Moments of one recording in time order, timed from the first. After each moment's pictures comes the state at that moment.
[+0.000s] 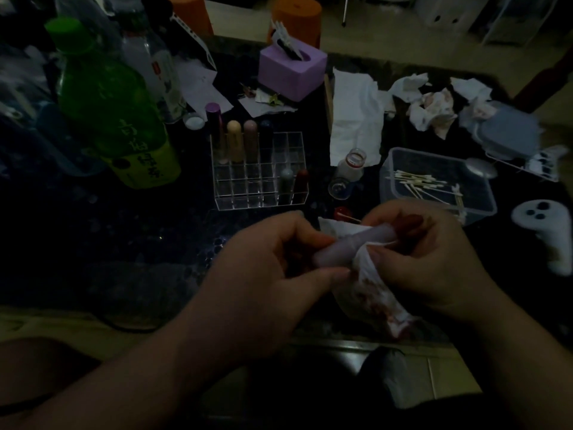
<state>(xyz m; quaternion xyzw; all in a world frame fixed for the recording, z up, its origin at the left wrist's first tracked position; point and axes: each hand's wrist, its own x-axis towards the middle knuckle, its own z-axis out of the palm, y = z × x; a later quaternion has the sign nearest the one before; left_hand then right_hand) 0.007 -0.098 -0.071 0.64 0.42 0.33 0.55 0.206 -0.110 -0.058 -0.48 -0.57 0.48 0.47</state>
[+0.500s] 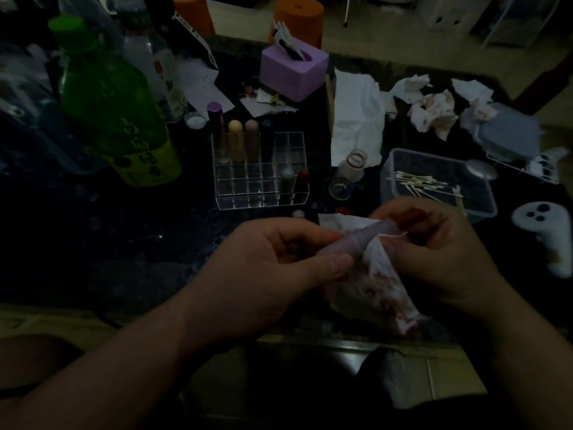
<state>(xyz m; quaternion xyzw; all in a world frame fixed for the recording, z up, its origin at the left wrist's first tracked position) 0.006 -0.090 -0.060 0.55 0.37 0.31 0.68 0.210 -0.110 -0.054 -0.46 -0.54 0.52 0.47</state>
